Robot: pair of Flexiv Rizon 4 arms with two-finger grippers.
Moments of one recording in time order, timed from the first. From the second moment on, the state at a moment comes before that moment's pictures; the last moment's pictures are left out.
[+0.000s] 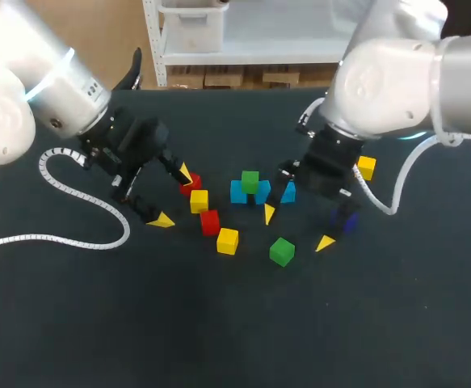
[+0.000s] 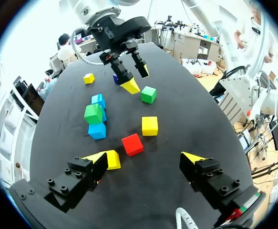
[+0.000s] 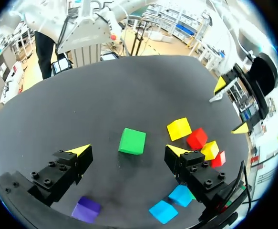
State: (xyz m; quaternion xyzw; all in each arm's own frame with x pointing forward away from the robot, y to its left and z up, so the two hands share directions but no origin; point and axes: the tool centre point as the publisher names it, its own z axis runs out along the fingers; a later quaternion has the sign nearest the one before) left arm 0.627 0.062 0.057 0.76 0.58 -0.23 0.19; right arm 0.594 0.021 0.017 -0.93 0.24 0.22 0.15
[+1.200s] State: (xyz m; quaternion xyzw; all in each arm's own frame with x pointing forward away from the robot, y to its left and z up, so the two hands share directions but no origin) left arm 0.627 0.062 0.057 0.76 0.58 -0.23 0.19; right arm 0.587 0.030 -0.005 -0.92 0.33 0.21 0.10
